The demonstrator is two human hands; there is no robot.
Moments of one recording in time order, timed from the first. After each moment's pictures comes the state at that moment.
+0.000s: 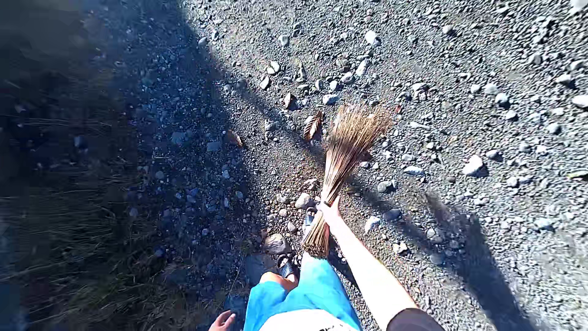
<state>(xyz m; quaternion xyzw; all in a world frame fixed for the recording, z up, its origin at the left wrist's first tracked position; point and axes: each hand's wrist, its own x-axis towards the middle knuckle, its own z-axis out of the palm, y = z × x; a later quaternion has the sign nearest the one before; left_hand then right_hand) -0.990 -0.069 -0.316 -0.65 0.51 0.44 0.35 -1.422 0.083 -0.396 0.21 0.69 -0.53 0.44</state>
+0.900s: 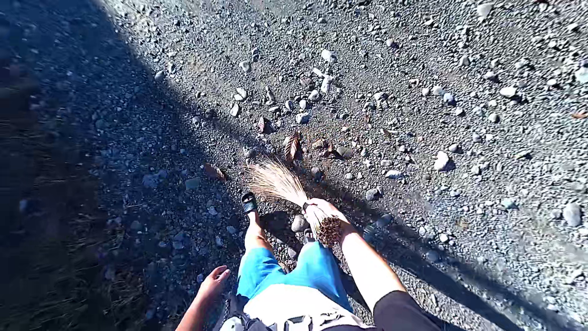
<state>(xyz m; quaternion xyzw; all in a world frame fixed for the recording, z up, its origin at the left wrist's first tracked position) -1.216 -0.280 -0.371 -0.54 0.62 0.44 0.36 -1.552 0.004 -0.376 0.30 0.53 -0.57 0.56</state>
